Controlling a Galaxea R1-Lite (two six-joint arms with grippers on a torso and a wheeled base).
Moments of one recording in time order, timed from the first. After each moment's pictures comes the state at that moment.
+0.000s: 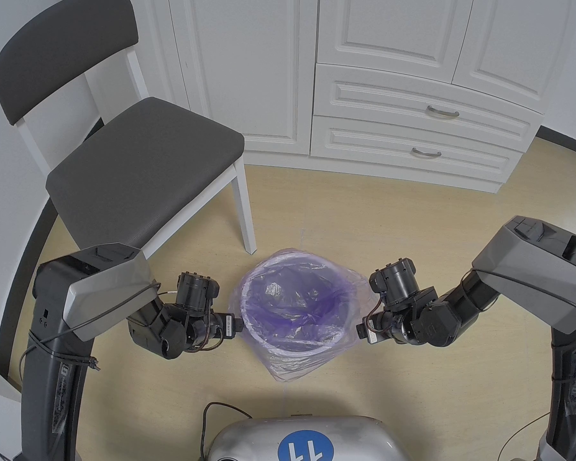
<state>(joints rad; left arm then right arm) -0.34 2.53 -1.09 -0.71 0.09 -0.22 0.51 2.30 -1.07 -0.40 -0.38 0.13</state>
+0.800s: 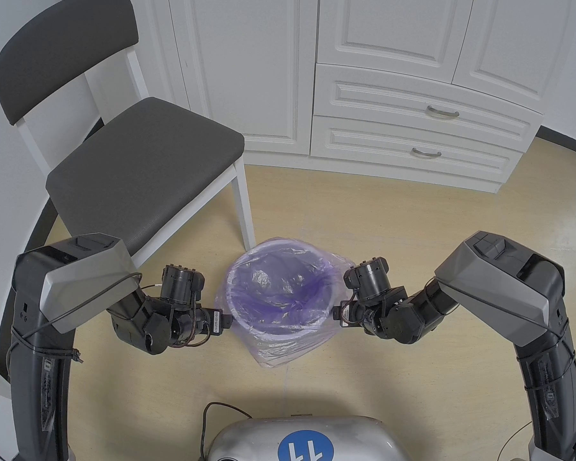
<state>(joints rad) -0.31 2.45 -1.02 -0.71 0.09 -0.16 0.53 2.50 -1.32 -0.42 -0.39 0.38</state>
